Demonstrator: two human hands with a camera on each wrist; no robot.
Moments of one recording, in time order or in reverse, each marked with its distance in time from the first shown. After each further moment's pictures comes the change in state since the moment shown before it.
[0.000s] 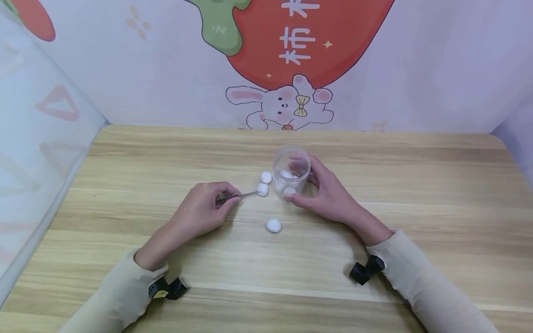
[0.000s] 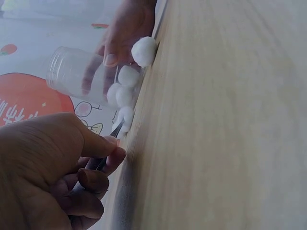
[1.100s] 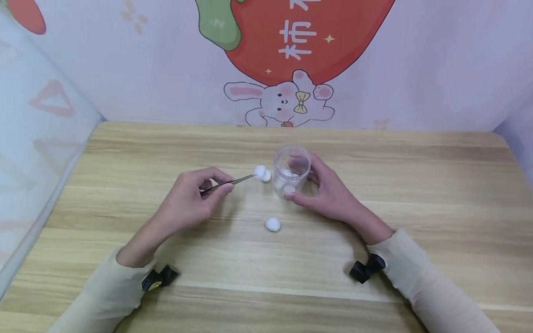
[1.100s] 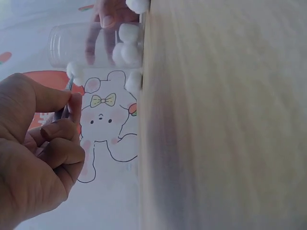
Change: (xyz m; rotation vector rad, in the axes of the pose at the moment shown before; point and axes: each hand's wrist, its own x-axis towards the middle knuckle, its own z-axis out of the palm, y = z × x) left_hand -0.001 0.006 -0.026 -0.206 0.075 0.027; right_hand 0.001 0.002 -0.001 0.000 0.002 -0.001
